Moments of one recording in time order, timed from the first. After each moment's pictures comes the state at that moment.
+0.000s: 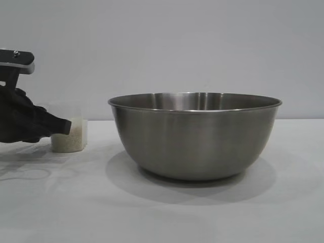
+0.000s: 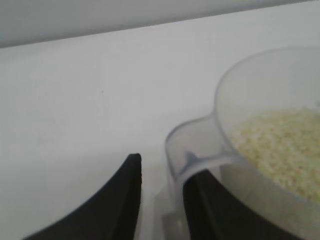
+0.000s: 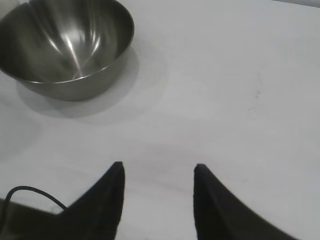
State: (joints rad) left arm -0.34 2.19 -0.71 -0.30 -1.14 0.15; right arm 0.28 0.08 -0.49 0.03 1.14 -0.04
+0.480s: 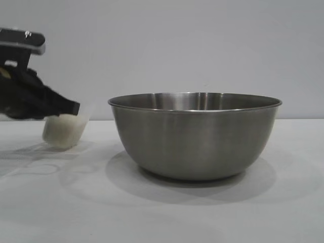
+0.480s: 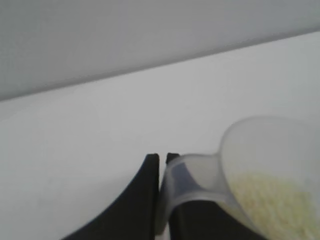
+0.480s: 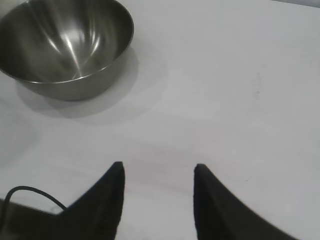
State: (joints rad) left arm -0.34 1.95 -0.71 -0.04 -1.13 0.51; right arm 0.28 0.08 -0.49 0.03 1.14 -0.04
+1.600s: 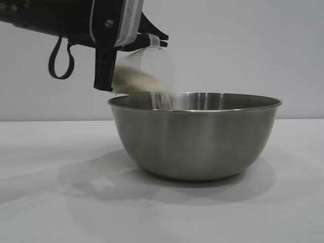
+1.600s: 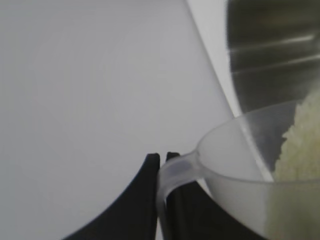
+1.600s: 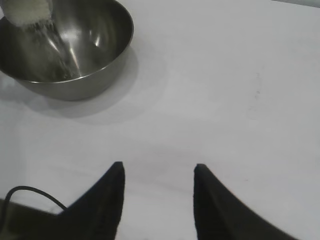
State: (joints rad) left arm -0.46 1.87 -0.89 0.70 -0.90 1.52; right arm 0.28 0.08 -0.49 0.03 1.14 -0.04
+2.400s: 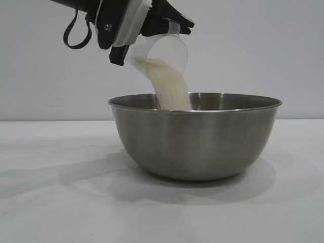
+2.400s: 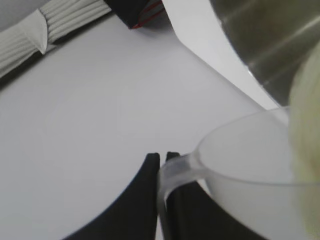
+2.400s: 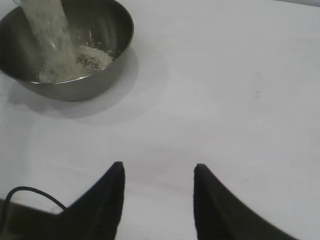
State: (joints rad) left arm -0.46 1.86 -1.00 0.96 -0.77 1.56; right arm 0.28 0.08 -0.49 0.03 1.14 -0.03
